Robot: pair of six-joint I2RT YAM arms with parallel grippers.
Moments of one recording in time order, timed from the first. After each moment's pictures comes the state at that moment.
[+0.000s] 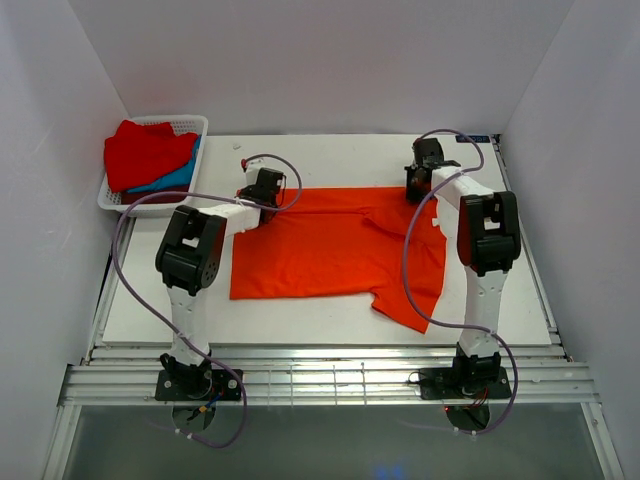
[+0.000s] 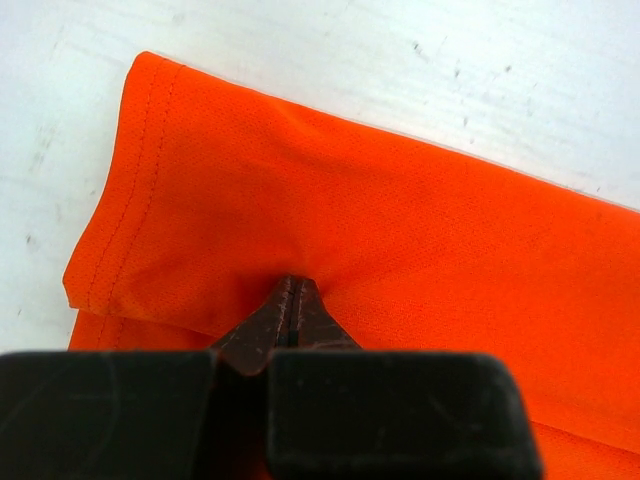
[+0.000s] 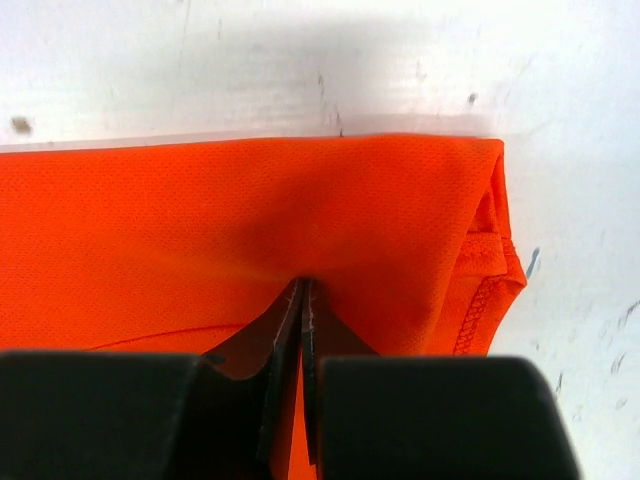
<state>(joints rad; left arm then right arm) -0.37 2.05 1.28 -0.03 -0.49 -0.49 0.17 2.17 1.62 -0.43 0.06 0.16</state>
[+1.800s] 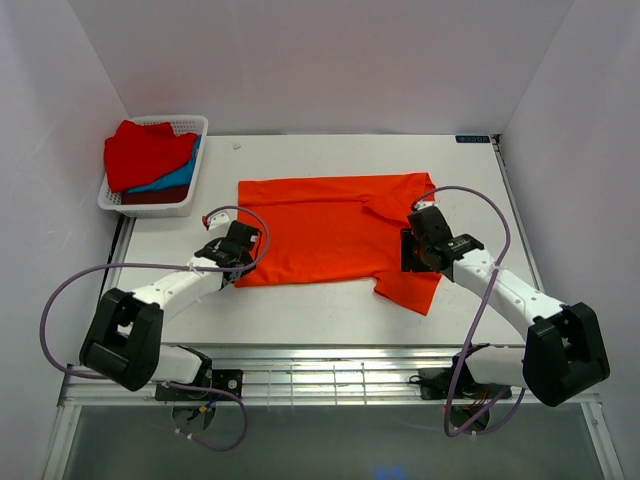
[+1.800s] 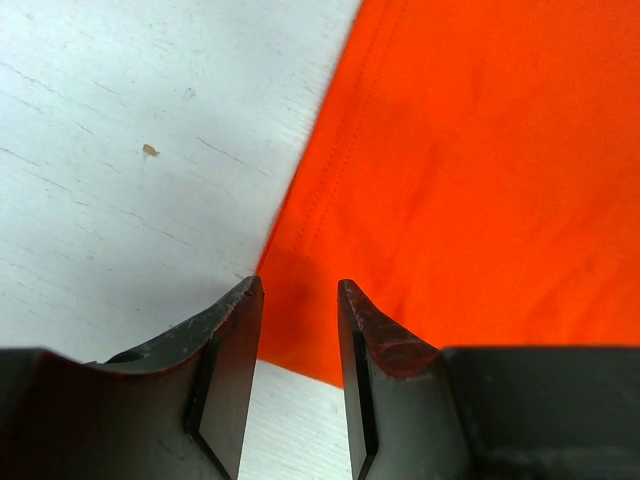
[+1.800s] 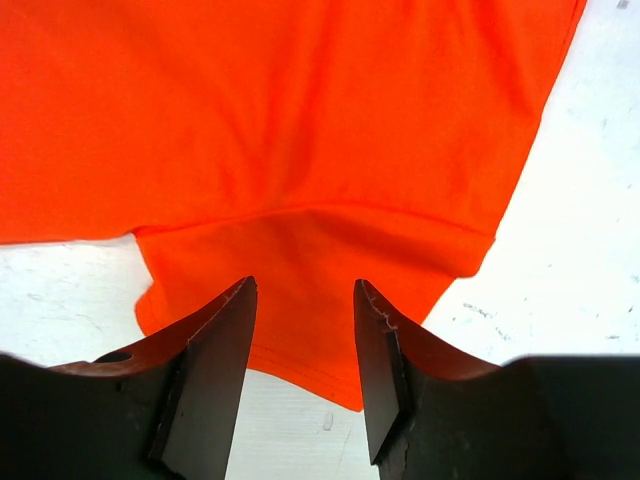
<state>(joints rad) -0.43 1.37 0.70 -0.34 -0.50 -0.77 0.47 1.25 0.82 -0.53 0.19 0.31</state>
